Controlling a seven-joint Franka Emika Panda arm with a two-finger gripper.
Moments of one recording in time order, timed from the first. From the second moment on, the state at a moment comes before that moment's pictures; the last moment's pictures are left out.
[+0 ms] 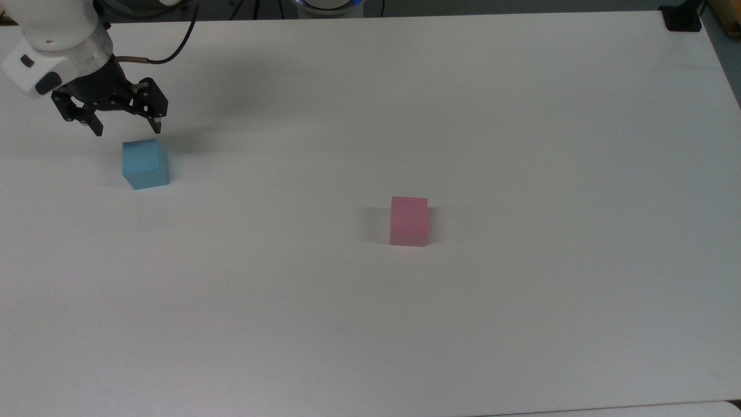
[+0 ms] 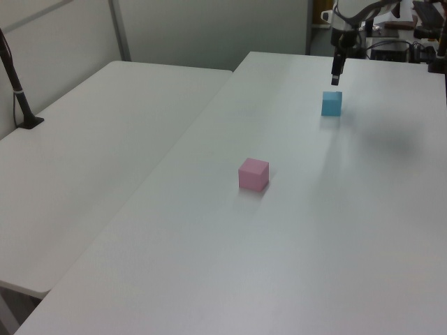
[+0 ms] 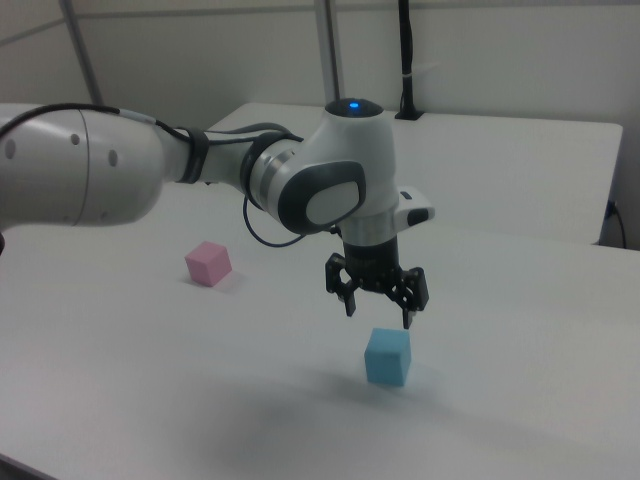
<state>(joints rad) -0.31 0.31 -0.14 -1.71 0.06 2.07 -0.56</state>
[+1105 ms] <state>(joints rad) -0.31 0.39 -0.13 -1.78 0.02 2.23 -0.49</state>
